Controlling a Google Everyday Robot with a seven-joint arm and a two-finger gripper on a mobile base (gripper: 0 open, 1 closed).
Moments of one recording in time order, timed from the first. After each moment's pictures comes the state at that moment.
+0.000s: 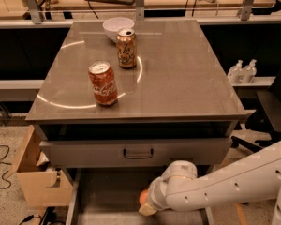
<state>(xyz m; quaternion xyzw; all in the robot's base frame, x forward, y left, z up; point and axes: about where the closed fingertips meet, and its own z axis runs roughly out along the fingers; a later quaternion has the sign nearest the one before) 0.422 -0.031 0.446 -0.54 0.82 0.09 0.18</state>
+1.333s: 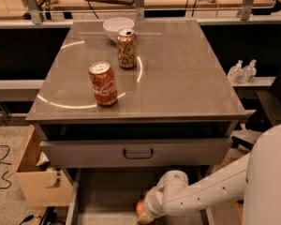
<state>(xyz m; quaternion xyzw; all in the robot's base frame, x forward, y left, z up) 0.416 -0.017 0.364 -0.58 0.79 0.11 0.17</state>
